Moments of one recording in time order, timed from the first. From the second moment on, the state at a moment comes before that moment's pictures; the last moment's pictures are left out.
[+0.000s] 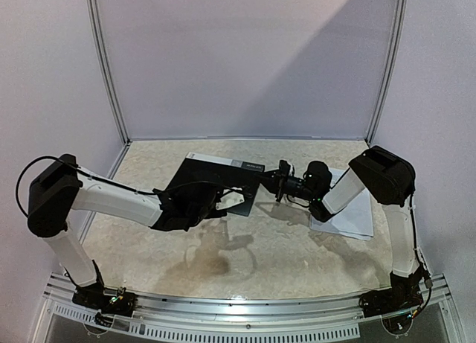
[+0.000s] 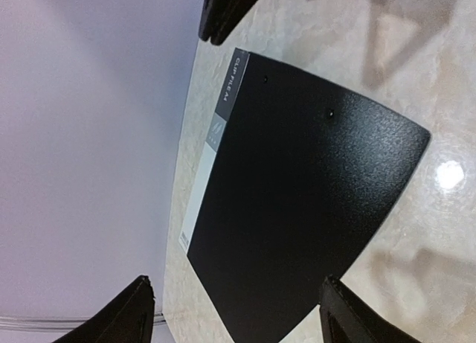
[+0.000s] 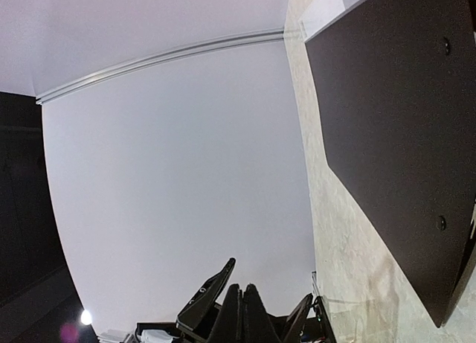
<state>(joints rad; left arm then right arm) -0.98 1.72 0.89 0.25 -0.62 0.86 0.59 2.24 1.00 1.31 -0.60 1.79</state>
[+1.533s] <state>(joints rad) -0.47 1.75 1.23 -0.20 -0.23 -0.10 0.56 2.29 1.36 0.45 -0.26 1.06</state>
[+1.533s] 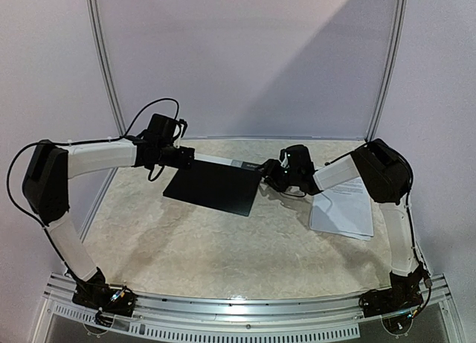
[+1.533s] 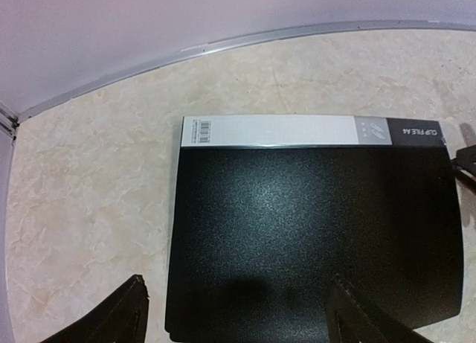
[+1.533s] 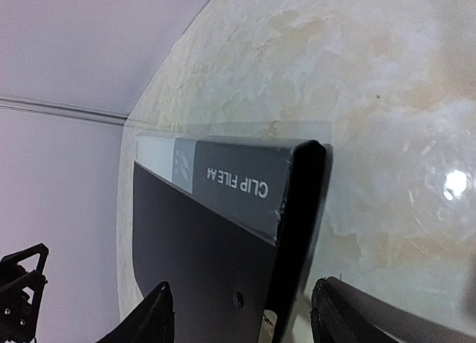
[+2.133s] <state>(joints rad) -0.47 1.65 1.18 -0.20 -0.21 -0.10 0.54 2.43 1.47 0.58 -0.36 1.19</state>
